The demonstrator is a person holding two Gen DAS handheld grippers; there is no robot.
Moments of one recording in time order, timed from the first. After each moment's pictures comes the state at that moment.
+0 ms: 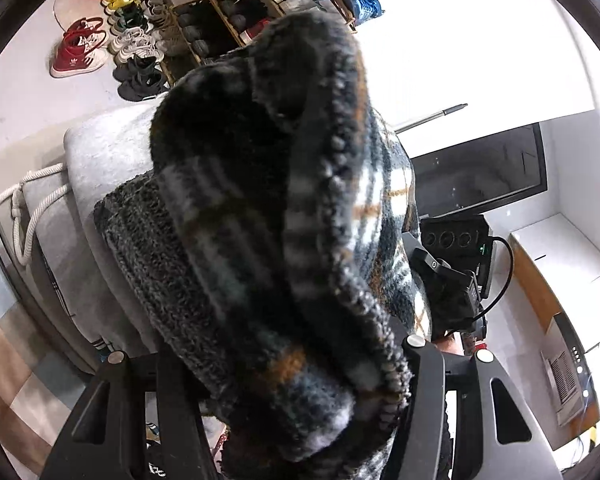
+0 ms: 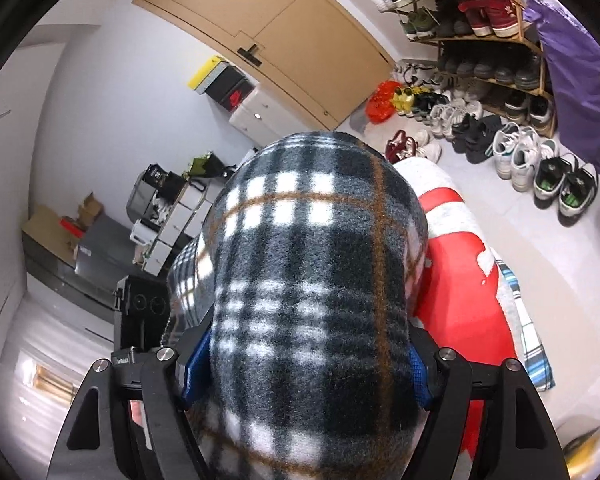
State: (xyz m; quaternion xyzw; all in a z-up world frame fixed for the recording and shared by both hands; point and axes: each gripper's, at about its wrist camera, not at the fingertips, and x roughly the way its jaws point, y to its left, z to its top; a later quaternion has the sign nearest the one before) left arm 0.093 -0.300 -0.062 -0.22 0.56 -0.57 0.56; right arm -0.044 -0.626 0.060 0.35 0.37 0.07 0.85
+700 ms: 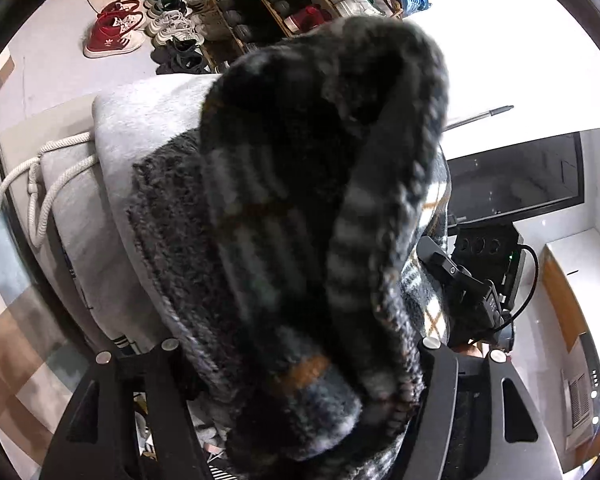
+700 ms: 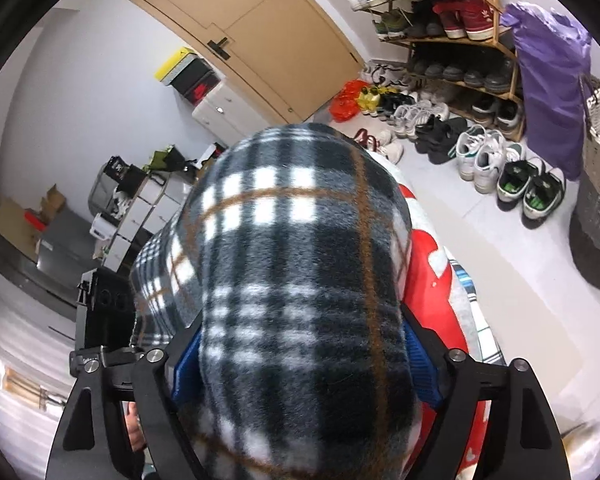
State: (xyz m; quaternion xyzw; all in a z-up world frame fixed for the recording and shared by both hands) left arm 0.092 -0.335 -0.084 -0.19 0.61 -0.51 0.58; right arm -0.038 -0.648 0.024 0.32 0.40 0.02 0.86
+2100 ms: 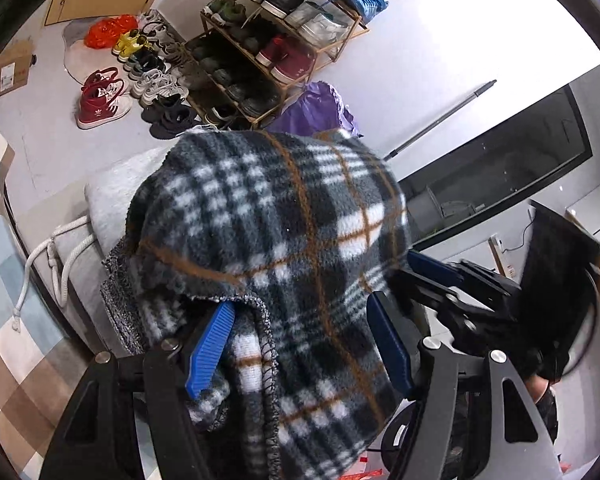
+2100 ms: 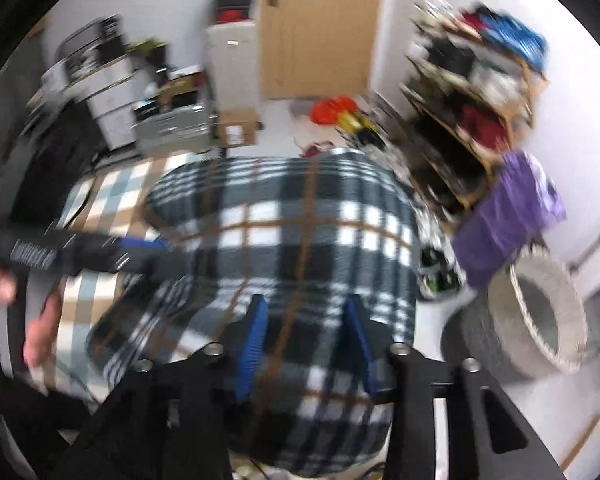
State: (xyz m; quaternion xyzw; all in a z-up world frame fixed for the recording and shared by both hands) left arm 0.080 -0.324 -0.027 -0.13 0.54 -0.53 0.65; right arm -0.023 -0.547 0.095 0.02 0.50 -0.08 0.86
